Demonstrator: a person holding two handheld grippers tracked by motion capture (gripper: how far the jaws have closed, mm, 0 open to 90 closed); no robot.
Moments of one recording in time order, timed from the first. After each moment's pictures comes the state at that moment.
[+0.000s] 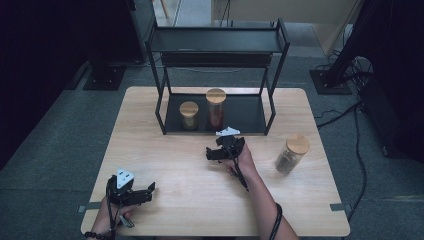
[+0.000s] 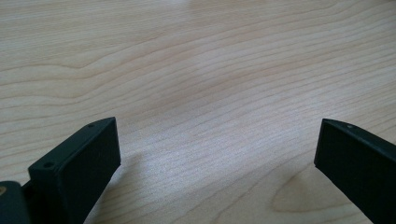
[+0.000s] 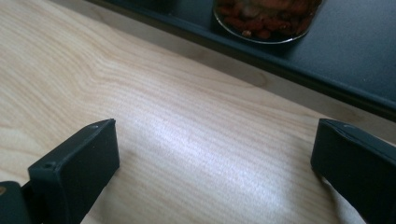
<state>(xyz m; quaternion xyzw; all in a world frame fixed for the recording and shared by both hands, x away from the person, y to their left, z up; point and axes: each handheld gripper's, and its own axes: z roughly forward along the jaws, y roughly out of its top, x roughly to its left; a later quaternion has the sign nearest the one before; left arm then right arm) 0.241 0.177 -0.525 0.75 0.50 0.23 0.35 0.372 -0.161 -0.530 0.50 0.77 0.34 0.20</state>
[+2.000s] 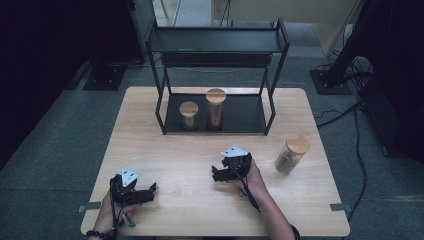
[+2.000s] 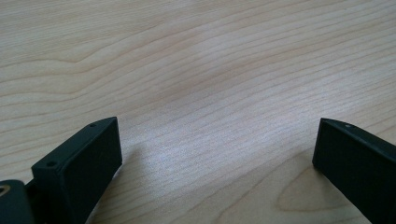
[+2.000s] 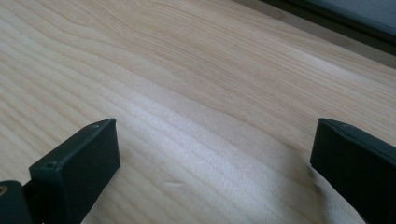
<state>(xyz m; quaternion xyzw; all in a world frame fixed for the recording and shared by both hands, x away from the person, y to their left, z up) 0.244 0.170 -0.527 0.77 0.50 0.24 0.32 0.304 -0.178 -0.531 0.46 0.79 0.34 0.21</state>
